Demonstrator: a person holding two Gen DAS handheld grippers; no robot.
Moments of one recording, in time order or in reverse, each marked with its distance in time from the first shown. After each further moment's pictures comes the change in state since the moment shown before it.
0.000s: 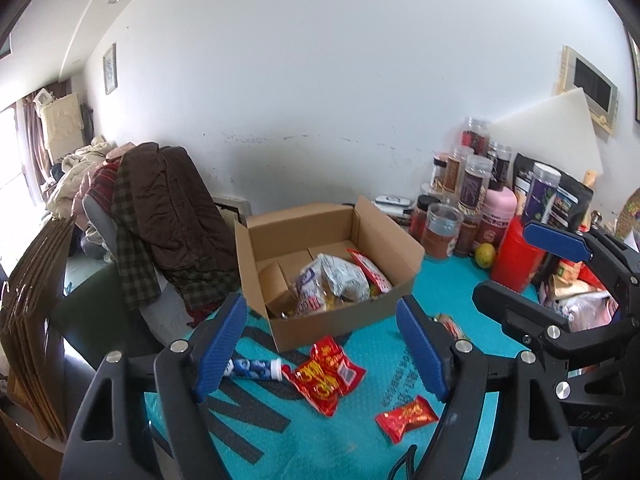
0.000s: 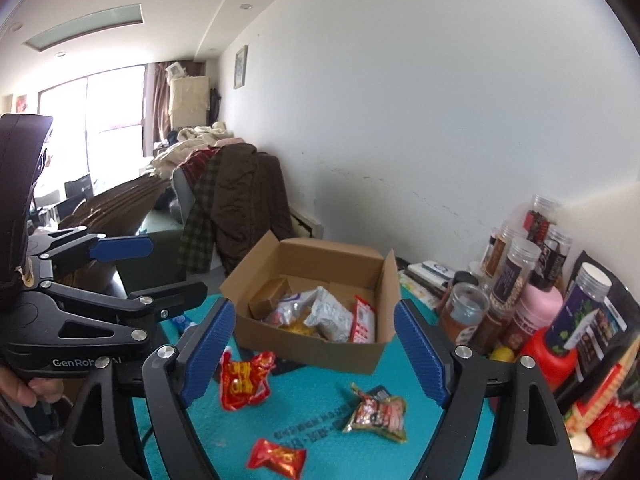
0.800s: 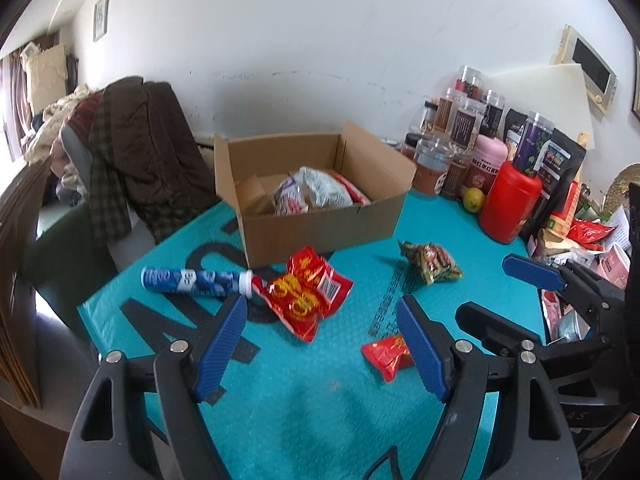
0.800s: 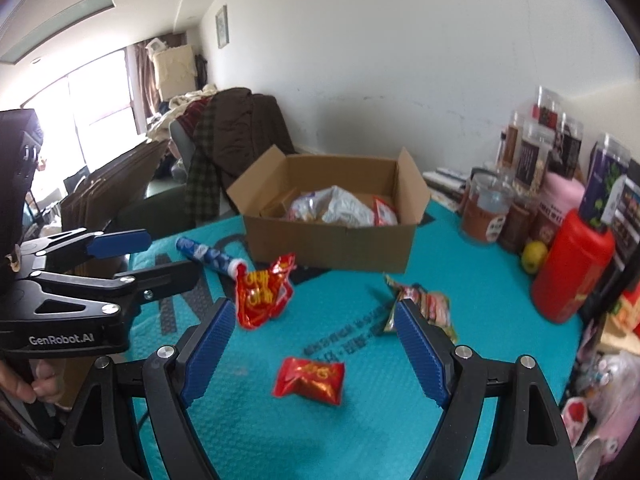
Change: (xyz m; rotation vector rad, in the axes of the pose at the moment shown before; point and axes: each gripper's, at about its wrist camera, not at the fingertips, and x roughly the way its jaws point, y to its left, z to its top) left arm 0.033 0.005 -0.084 -0.077 0.146 -0.091; right arm 0.028 0.012 -0.094 0.137 0.200 0.038
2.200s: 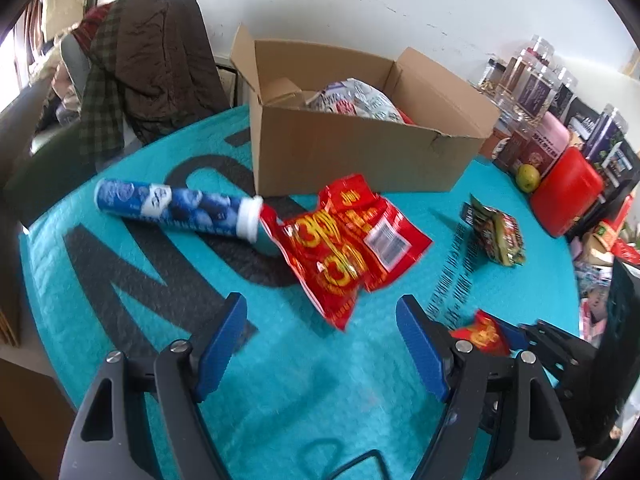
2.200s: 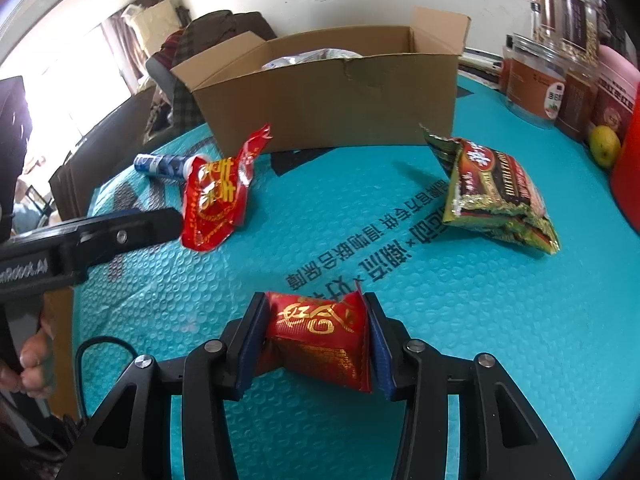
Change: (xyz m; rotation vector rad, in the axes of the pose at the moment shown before) left arm 0.106 0.036 -0.022 -0.158 0.188 0.029; right arm 0.112 -0.027 -0.060 0.095 0.251 0.079
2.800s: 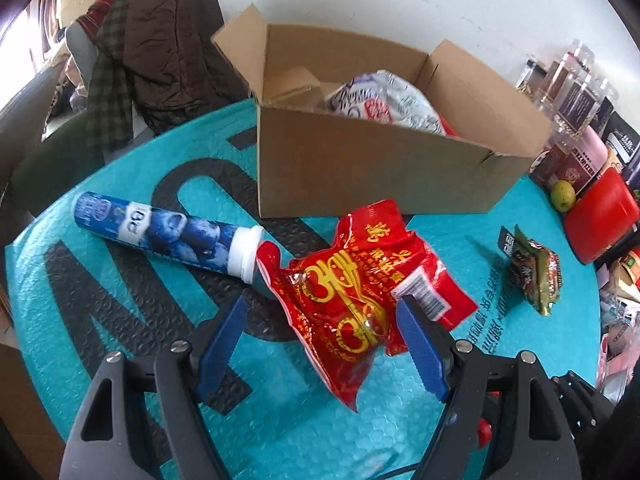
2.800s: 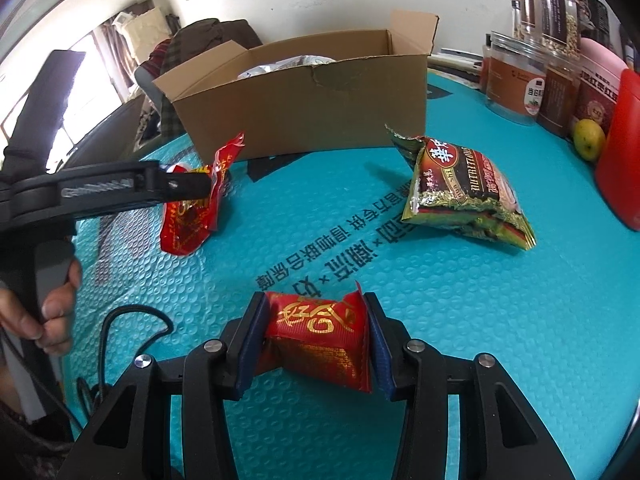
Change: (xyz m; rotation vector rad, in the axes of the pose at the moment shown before) left arm 0.045 0.000 0.027 -0.067 0.056 0.052; right arm -0.002 -0.013 -0.003 0.030 -0.021 -0.001
